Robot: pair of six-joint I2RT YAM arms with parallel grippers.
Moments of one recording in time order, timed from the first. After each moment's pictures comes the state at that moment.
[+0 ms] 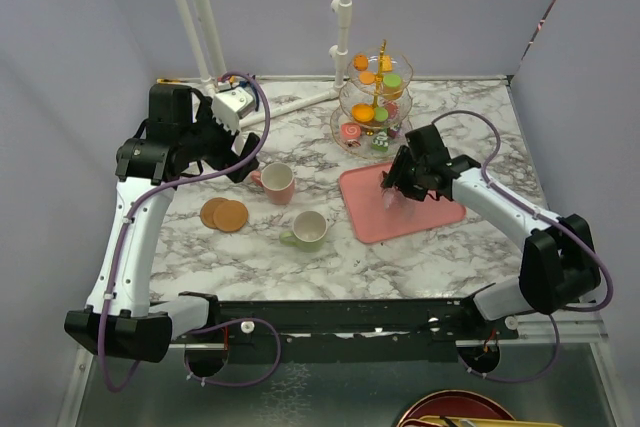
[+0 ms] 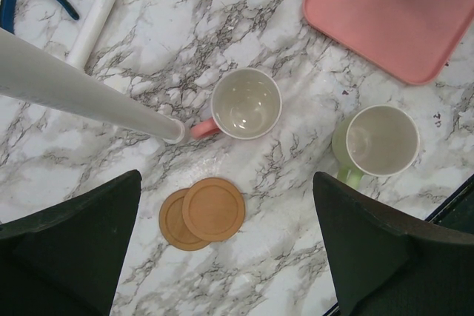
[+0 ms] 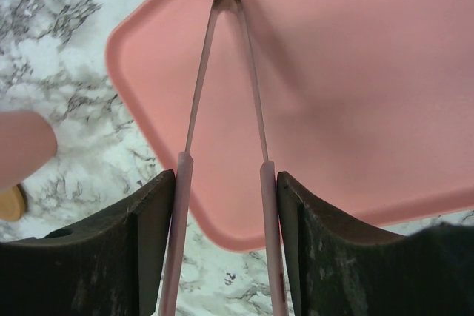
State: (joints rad) left arm -0.12 1.19 1.46 -0.97 0.48 0.44; right arm 0.44 1.45 1.02 -0.51 0.06 0.76
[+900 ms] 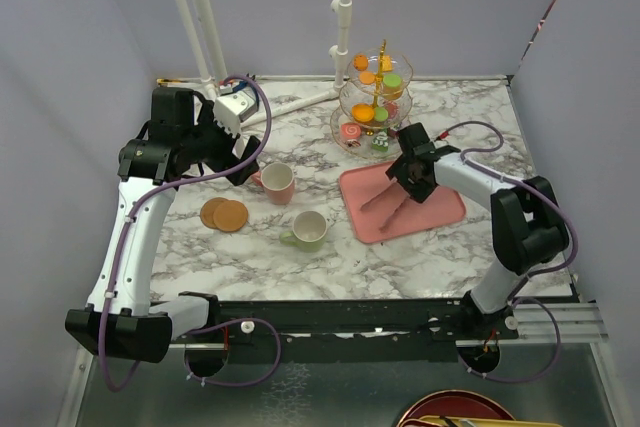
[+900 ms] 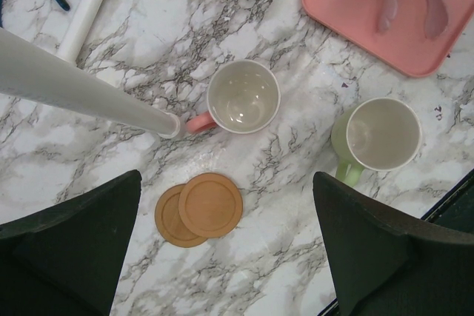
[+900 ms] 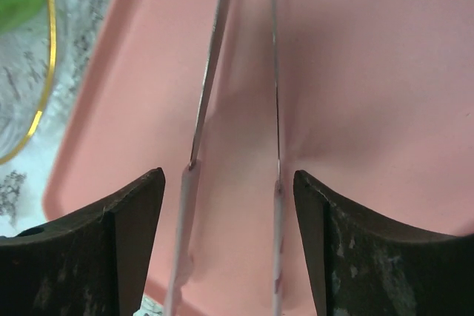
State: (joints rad) left arm -0.12 1.19 1.43 -0.97 0.48 0.45; right arm 0.39 1.69 1.06 -0.51 0.28 1.09
